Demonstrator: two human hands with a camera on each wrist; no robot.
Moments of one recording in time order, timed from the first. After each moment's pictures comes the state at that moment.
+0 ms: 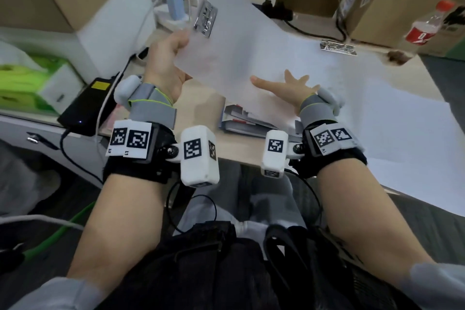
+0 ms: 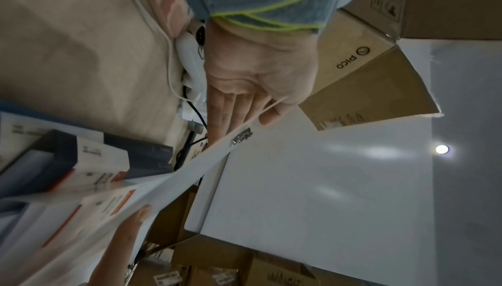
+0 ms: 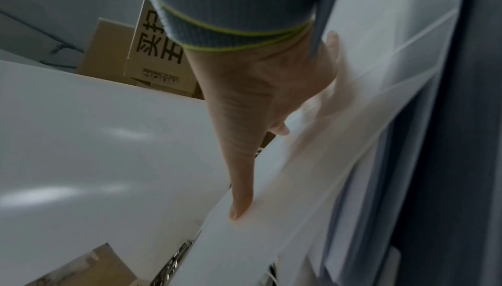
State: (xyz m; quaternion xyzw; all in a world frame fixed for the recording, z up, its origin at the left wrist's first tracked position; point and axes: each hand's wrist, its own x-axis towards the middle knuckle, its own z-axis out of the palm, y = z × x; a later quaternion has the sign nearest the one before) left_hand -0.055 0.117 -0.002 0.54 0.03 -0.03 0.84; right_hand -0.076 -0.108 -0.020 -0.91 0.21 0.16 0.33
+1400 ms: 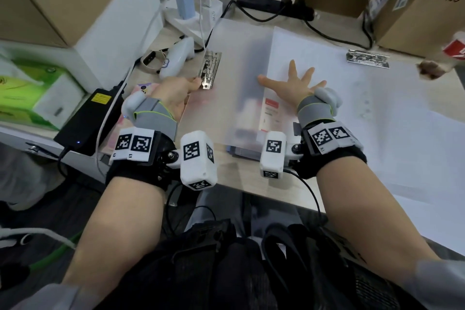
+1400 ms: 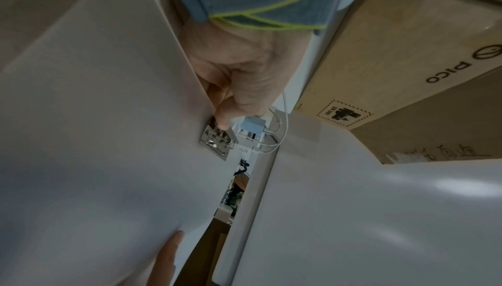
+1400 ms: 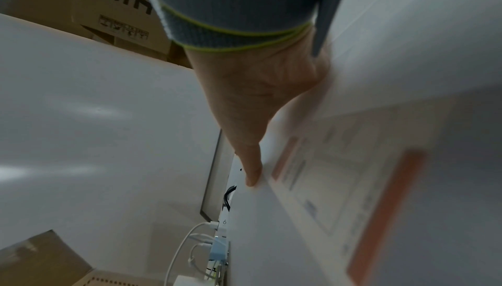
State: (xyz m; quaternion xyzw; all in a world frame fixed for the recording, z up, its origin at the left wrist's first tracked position) left_hand 0.003 0.140 -0.053 0.63 0.20 -0.16 0.74; right_hand 0.010 -0.092 -0.044 -0.93 0.21 0.16 0.26
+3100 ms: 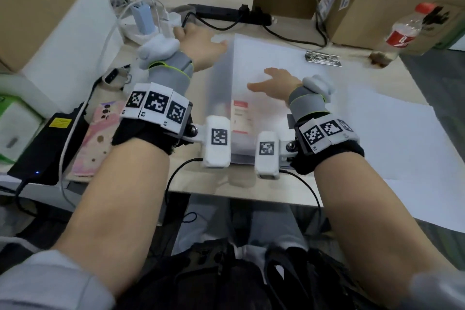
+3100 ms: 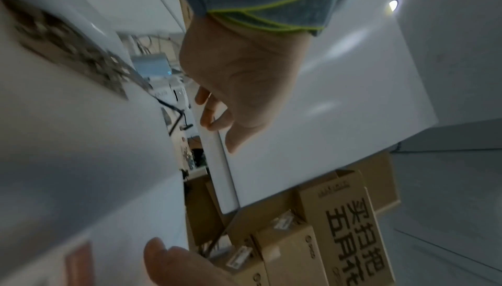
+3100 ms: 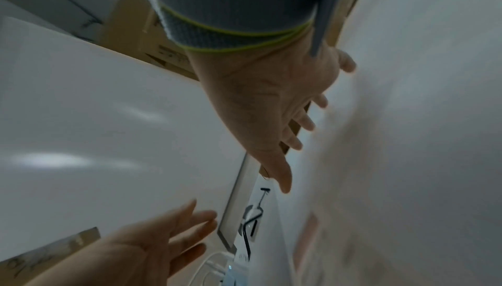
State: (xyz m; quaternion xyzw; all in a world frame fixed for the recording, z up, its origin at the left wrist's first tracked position) left_hand 0.037 0.044 0.029 0.97 -0.05 -0.07 0.24; right_hand -0.002 -0.128 -0.016 -0.94 0.17 0.12 0.28
